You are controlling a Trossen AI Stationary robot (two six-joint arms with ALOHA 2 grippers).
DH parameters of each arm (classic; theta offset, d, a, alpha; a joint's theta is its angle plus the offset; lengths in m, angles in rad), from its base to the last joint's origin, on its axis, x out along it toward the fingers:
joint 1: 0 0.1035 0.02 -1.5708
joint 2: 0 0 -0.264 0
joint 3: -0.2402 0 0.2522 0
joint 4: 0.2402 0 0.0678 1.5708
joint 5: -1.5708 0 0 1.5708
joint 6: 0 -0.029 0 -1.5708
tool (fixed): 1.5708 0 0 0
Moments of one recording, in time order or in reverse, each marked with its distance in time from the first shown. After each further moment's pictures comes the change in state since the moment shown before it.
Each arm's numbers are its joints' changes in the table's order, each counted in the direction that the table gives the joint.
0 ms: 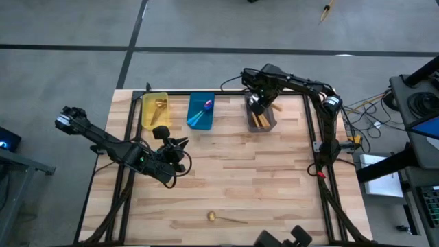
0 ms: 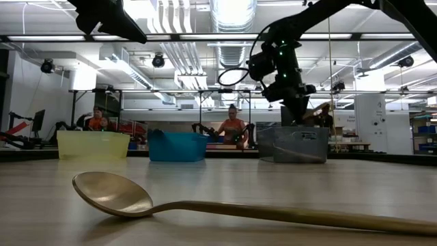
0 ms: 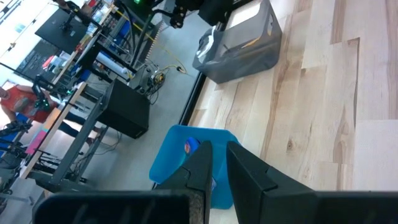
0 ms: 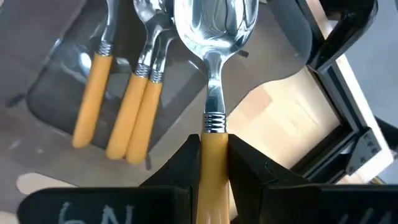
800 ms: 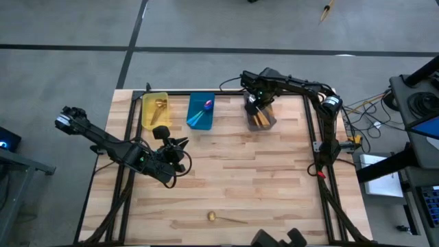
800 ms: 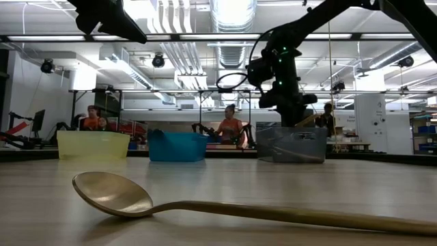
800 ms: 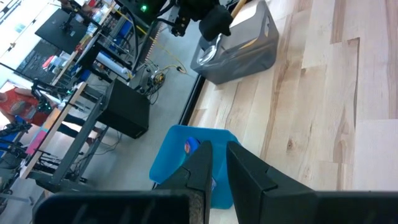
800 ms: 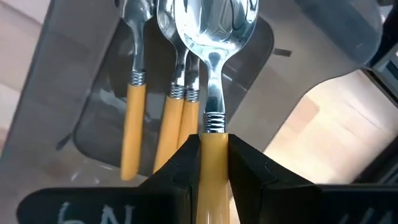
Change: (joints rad) left arm 0.000 0.000 0.000 0.001 0.000 0.000; right arm 0.001 -0.001 0.080 -0.152 0.087 -0.176
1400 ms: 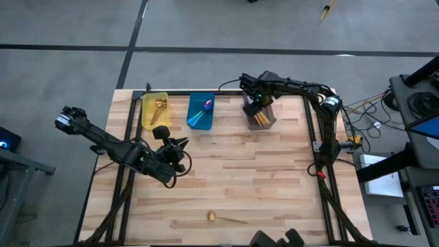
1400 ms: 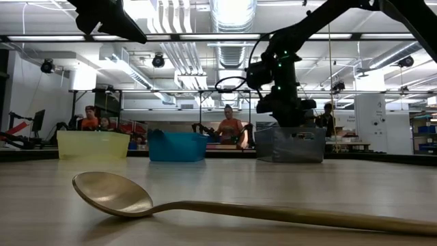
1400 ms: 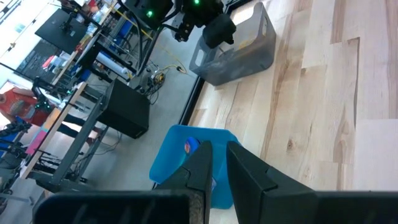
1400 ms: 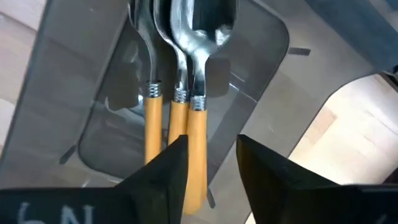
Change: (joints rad) left arm 0.000 0.000 0.000 0.000 0.000 0.000; right arm 0.011 0.000 0.058 -0.096 0.000 -0.031
